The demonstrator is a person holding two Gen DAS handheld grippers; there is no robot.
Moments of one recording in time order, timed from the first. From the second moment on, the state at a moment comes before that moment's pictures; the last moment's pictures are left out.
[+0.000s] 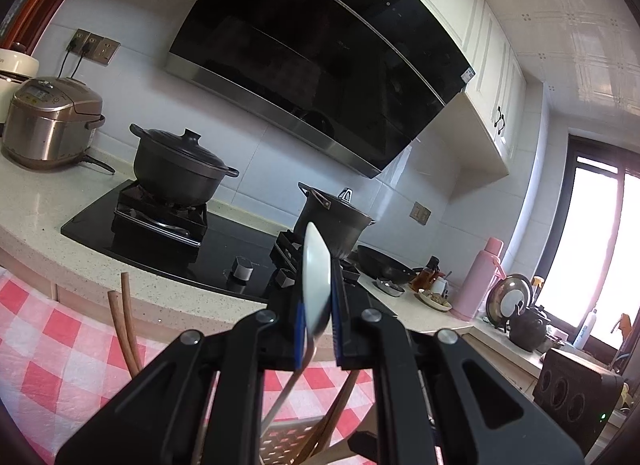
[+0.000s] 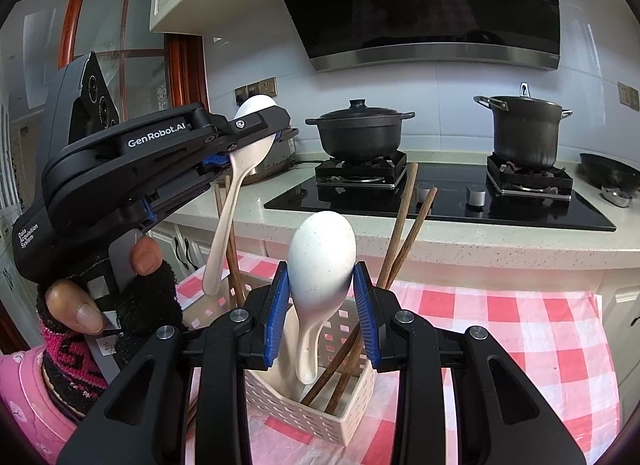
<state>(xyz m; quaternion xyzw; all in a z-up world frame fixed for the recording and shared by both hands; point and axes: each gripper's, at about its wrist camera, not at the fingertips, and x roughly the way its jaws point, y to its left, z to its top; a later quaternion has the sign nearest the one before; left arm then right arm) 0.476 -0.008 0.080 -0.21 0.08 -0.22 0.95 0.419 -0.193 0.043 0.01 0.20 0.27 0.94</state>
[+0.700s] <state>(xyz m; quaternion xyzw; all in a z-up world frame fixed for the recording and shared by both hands) 0.461 0.002 0.071 -0.21 0.08 -0.21 0.95 0.423 -0.186 0.039 0.01 0.22 0.27 0.94</state>
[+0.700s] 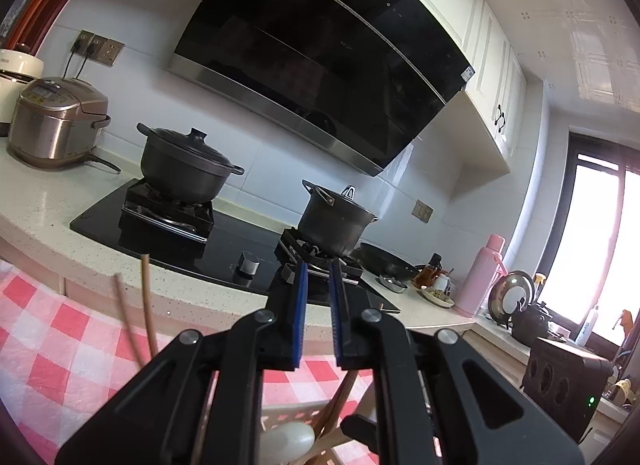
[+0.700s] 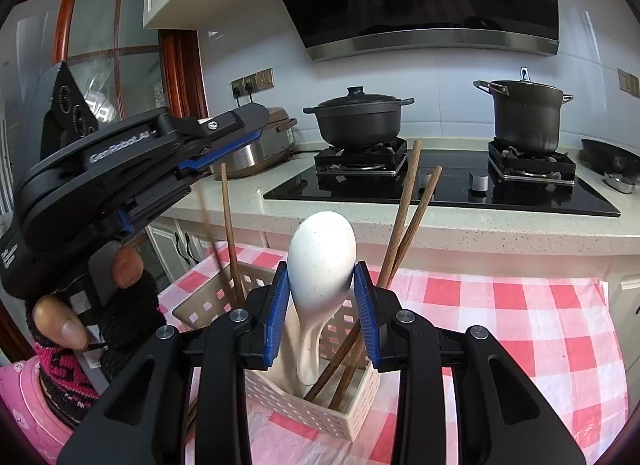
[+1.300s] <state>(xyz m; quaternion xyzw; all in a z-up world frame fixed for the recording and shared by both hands) 0.345 0.041 0.065 -0.17 0.11 -0.15 0.97 0.350 -0.203 0.054 0.01 0.21 0.22 0.95</state>
